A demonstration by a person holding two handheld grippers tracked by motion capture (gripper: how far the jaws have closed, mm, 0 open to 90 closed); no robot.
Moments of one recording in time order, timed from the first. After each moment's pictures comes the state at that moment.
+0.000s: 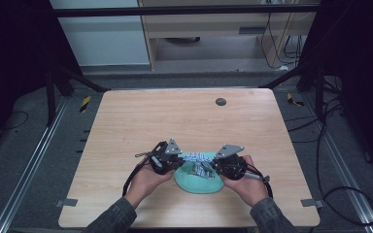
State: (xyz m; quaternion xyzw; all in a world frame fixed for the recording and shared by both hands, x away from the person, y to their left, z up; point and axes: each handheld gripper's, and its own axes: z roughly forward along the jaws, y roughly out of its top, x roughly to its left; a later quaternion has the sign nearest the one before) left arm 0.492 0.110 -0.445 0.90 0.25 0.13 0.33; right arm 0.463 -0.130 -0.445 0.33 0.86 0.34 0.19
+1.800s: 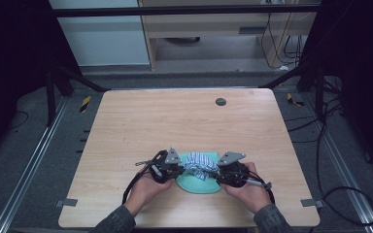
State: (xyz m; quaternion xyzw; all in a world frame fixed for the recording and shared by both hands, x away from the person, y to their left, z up) left arm 0.477 0.112 -0.464 0.90 0.24 0.12 0.33; right arm 0.452 -0.137 -0.464 0.33 0.87 0.33 0.18
